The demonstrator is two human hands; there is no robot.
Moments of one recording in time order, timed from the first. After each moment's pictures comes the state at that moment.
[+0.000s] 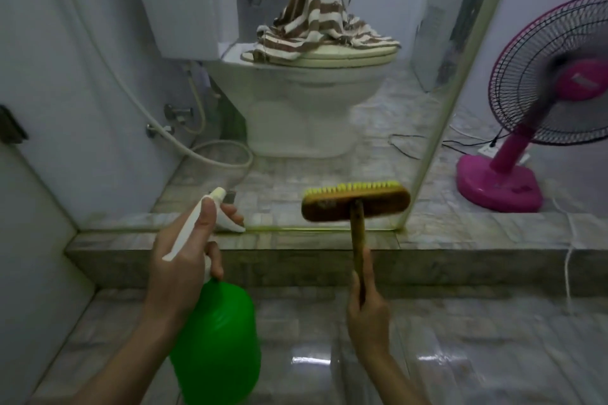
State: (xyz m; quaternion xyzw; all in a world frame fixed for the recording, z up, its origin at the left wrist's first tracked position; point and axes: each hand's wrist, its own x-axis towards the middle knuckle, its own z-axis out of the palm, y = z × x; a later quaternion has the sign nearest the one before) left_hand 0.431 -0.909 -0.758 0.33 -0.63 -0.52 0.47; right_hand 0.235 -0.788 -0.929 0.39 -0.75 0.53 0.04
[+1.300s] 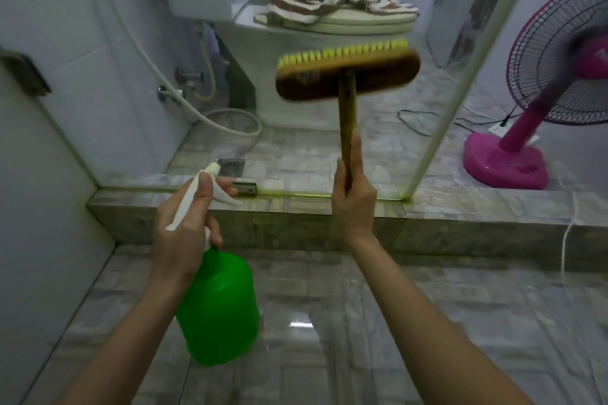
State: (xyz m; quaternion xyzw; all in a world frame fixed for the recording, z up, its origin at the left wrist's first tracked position) left_hand 0.462 -0.911 -0.777 0.37 -0.62 -0.49 0.49; right_hand 0.230 -0.869 -0.832 0.45 -0.67 0.56 0.16
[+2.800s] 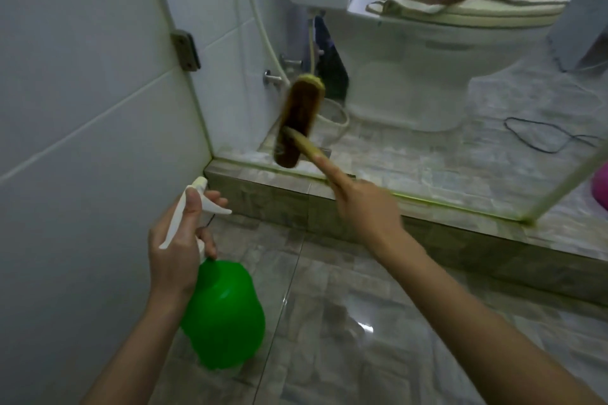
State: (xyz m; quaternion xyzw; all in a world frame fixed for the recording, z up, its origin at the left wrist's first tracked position) left_hand 0.601 -0.925 -0.794 0.49 -0.53 -0.42 0.55; right_hand 0.349 -0.922 -0.813 0.65 -0.74 0.15 0.05
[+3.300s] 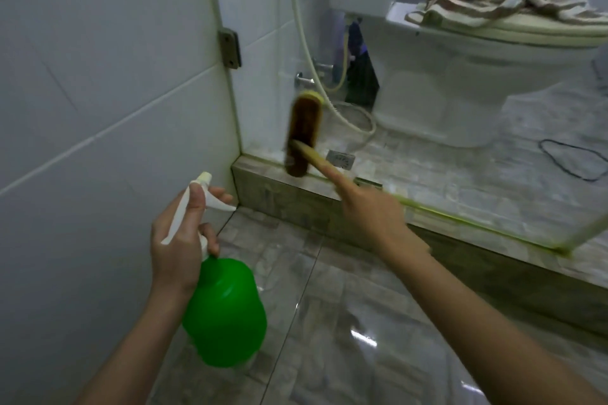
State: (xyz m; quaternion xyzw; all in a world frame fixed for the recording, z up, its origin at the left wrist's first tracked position) left_hand 0.627 -0.922 -0.788 0.49 -0.50 -0.41 0.59; right_hand 0.369 -0.947 -0.819 0.69 -0.72 0.11 0.04
